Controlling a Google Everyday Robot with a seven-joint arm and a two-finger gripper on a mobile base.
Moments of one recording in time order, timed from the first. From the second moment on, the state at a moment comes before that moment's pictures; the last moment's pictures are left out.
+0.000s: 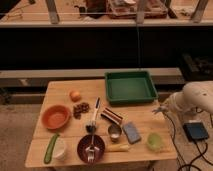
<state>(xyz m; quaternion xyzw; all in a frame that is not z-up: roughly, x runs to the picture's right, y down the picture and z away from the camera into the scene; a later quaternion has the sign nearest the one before) 0.316 0.104 0.768 -0.19 -0.07 0.02 0.98</state>
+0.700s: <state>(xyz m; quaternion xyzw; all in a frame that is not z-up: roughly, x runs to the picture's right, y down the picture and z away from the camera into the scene) 0.300 0.117 0.816 -0.21 -0.10 -0.01 0.97</state>
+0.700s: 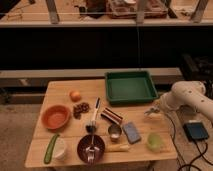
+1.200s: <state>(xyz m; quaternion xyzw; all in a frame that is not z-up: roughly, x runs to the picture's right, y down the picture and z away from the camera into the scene) 0.272 0.142 0.850 -0.23 -0.13 -0.02 0.96</state>
